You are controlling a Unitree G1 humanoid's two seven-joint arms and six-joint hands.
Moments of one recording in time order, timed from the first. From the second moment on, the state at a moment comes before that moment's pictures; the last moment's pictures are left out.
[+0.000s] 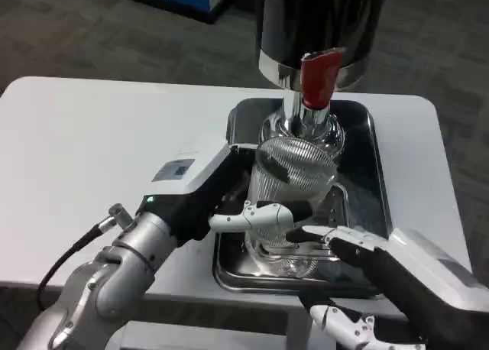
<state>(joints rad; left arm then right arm) -0.63 0.42 -0.25 0.46 0.56 -0.40 0.02 0.15 -0.40 0.06 -0.76 -0.49 0.12 0.45</state>
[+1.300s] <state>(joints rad) -0.60 0.43 -0.21 0.39 0.55 -0.40 0.00 0.13 -0.40 0.07 -0.76 -0.49 0.13 0.45</state>
